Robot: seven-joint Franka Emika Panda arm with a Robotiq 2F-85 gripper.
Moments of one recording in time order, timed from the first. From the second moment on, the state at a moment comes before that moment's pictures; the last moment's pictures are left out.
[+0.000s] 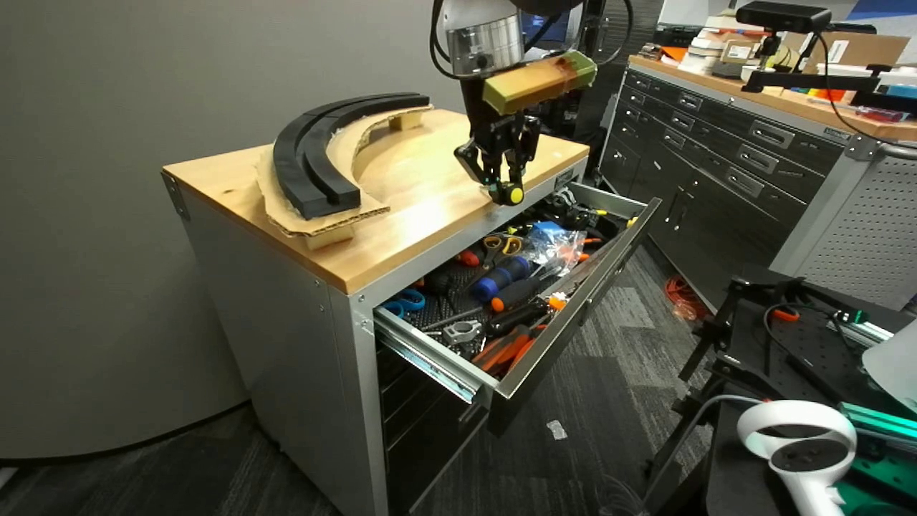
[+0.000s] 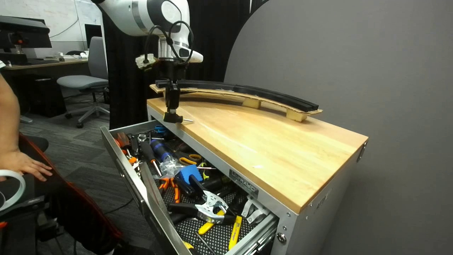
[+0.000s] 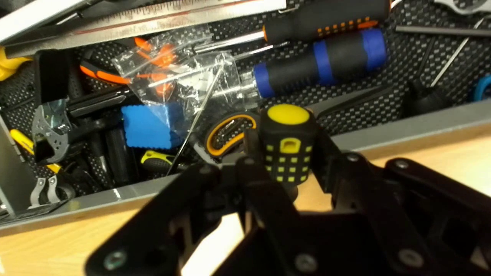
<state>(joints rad) 0.27 0.40 0.07 -1.86 -0.21 2.02 0.74</state>
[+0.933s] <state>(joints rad) 0.15 0.16 0.08 -2.18 0.07 1.90 0.36</state>
